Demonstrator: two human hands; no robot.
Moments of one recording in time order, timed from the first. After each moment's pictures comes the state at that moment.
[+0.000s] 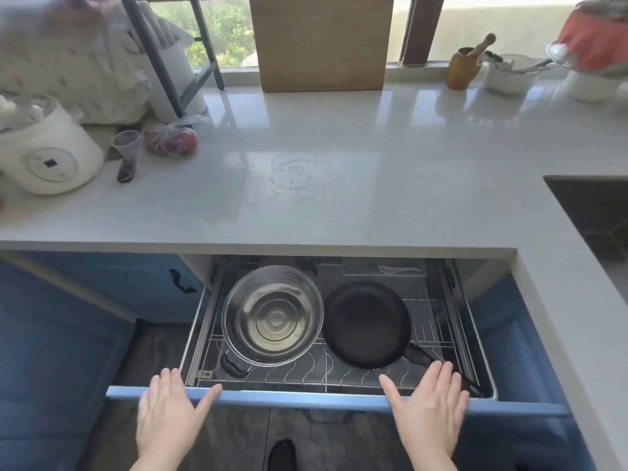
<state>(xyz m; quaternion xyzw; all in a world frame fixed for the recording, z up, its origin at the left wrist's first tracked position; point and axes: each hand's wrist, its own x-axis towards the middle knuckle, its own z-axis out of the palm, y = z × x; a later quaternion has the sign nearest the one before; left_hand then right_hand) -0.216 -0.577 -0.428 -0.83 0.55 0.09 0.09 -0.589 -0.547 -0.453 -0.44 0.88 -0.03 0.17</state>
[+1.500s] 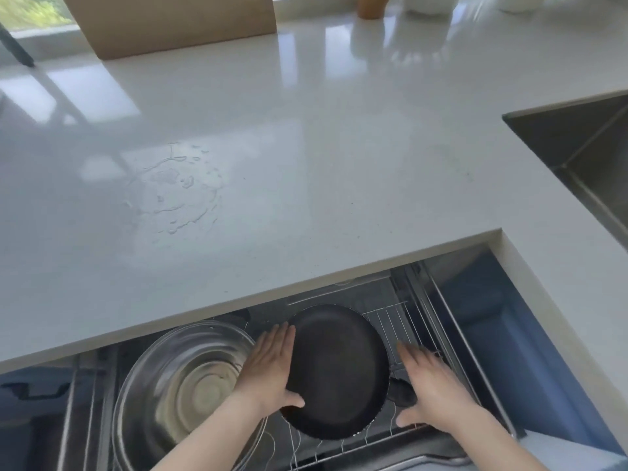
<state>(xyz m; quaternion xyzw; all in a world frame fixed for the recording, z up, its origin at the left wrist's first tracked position) -0.444 -0.789 -0.540 -0.44 0.84 0.23 0.19 -0.717 -0.664 -0.534 -0.58 0.73 0.13 0.33</state>
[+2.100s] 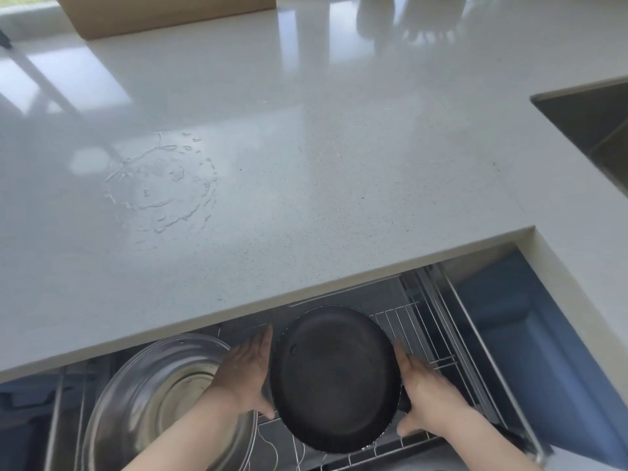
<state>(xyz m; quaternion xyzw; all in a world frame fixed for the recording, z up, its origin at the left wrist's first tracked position) -0.410 -0.825 -0.569 -0.45 0.82 0.23 0.27 -0.706 -0.682 -0.571 -0.57 0.72 0.11 0.37</state>
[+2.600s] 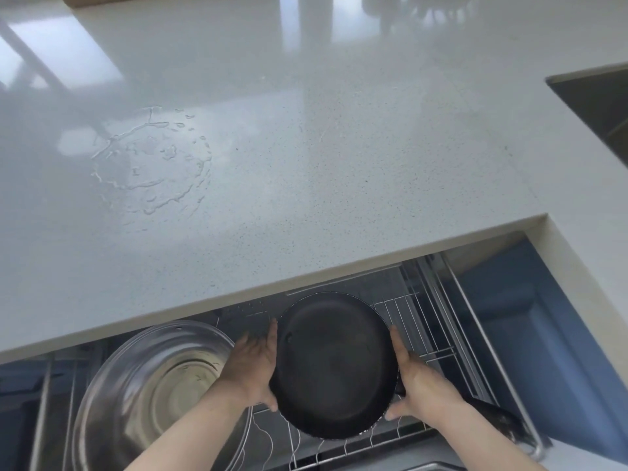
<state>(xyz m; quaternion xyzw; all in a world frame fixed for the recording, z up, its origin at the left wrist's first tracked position) -0.426 -0.813 -0.585 -0.42 0.83 0.20 0.31 -0.699 -0.679 -0.580 -0.52 0.74 0.09 0.43</state>
